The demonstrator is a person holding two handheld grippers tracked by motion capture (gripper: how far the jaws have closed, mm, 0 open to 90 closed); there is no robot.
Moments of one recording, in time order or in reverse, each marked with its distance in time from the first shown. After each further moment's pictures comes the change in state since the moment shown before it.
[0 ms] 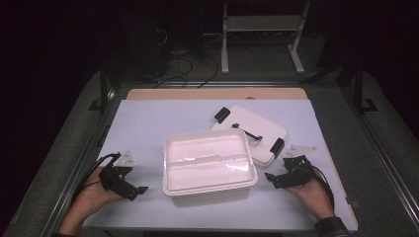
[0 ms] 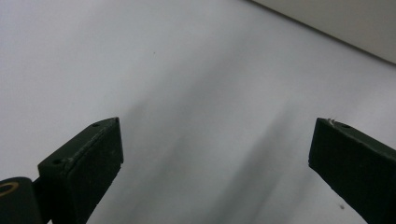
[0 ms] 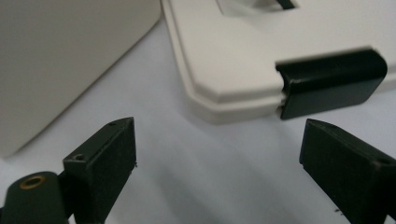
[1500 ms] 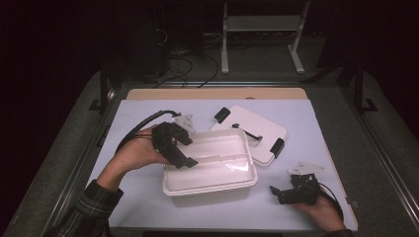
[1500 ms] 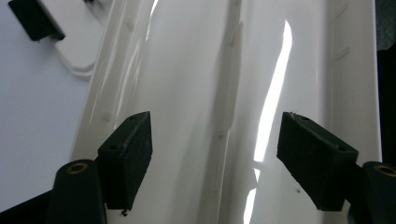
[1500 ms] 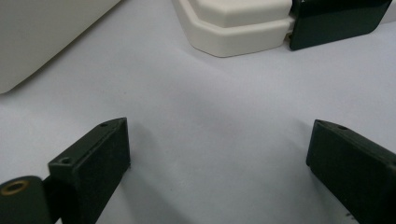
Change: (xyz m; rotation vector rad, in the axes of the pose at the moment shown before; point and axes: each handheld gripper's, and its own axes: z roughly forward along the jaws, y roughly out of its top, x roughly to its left) left arm -0.052 0.193 -0.033 0.038 -0.247 0.318; right arm 0.011 -0.050 -0.005 -0.022 -0.031 0.060
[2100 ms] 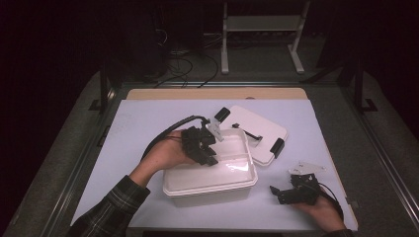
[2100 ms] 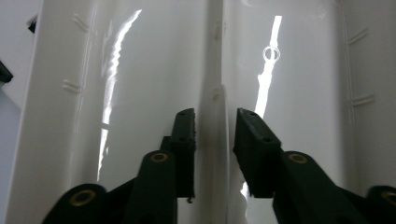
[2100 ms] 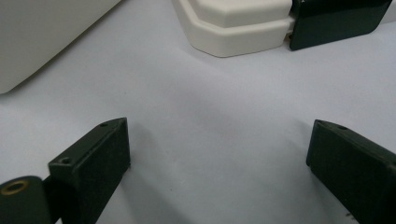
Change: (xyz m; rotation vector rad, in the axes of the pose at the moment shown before) left arm -0.008 0.047 0.053 0.059 -0.062 0.097; right arm 0.000 0.000 0.000 -0.001 0.001 0.002
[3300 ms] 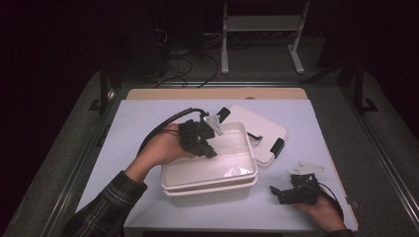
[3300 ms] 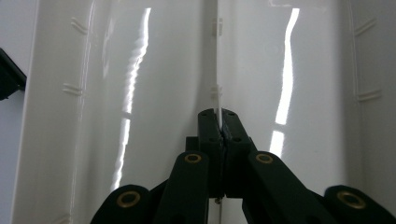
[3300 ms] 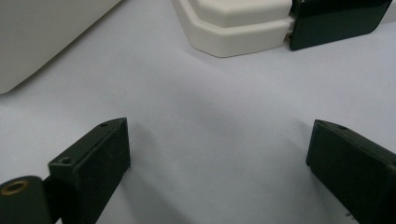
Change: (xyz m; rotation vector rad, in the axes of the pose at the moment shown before) left arm -0.003 0.012 -0.020 0.011 -0.004 0.025; right arm 0.000 0.000 0.000 0.000 0.001 0.001
